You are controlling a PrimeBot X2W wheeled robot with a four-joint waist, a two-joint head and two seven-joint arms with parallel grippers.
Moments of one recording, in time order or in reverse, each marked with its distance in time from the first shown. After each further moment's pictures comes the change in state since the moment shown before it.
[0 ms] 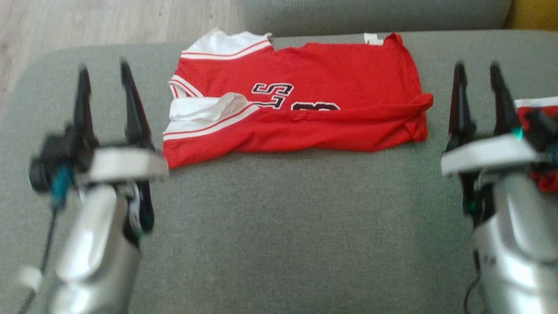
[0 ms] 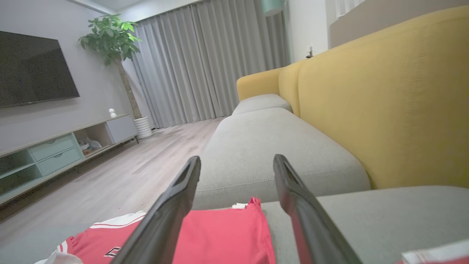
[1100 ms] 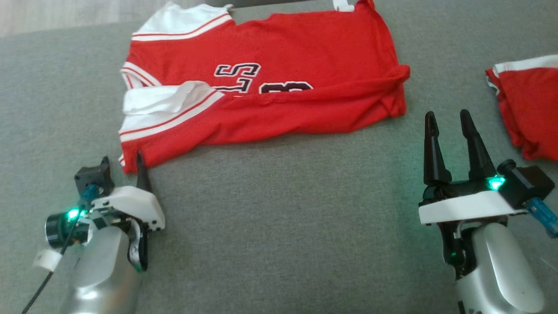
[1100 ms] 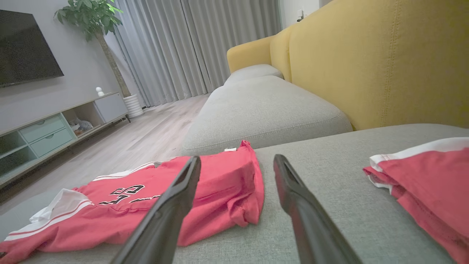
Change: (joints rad) left arm 0.055 -0.108 0.176 0.458 0.209 -0.102 0.155; right arm 0.295 0.083 0.036 -0.279 -0.033 0.000 -0.001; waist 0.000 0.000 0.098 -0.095
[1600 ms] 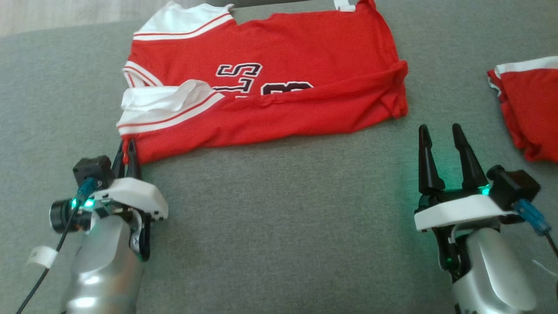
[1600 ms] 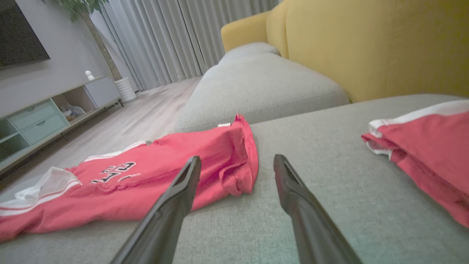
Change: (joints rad) left arm -0.084 -0.007 -0.005 0.132 -0.014 -0.063 -0.063; right arm -0.004 0.000 0.004 0.066 0.012 0.000 0.000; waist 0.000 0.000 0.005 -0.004
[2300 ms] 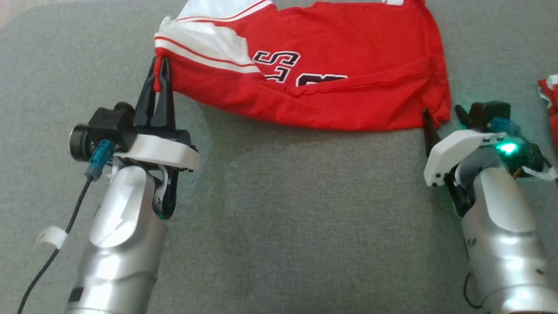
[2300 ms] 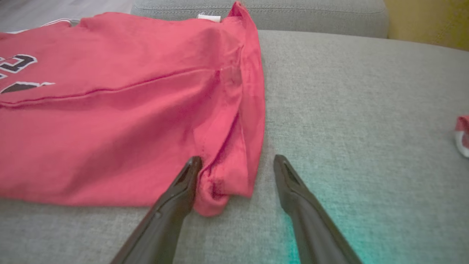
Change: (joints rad) left arm -0.033 -0.054 -0.050 -0.376 0.065 -0.100 -0.087; right arm -0.379 -0.002 -0.197 0.517 -0.386 0.000 0.292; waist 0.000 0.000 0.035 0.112
